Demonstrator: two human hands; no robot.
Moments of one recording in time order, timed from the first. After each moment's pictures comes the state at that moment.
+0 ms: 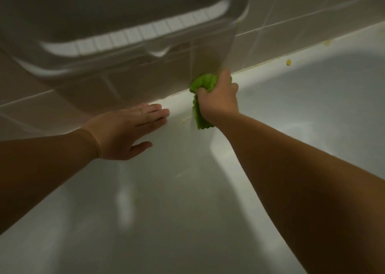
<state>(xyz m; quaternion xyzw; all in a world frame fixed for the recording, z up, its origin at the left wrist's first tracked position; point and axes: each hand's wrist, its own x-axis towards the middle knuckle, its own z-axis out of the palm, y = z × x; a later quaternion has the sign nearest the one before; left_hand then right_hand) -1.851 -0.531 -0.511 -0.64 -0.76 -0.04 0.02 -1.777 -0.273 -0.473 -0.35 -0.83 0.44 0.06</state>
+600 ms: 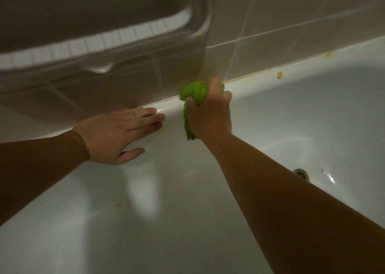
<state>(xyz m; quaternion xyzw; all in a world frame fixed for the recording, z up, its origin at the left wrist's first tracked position) -1.850 -0.476 -0.513 -0.64 -0.77 -0.01 0.04 -1.773 -0.231 -0.491 -0.22 -0.89 0.35 0.17</state>
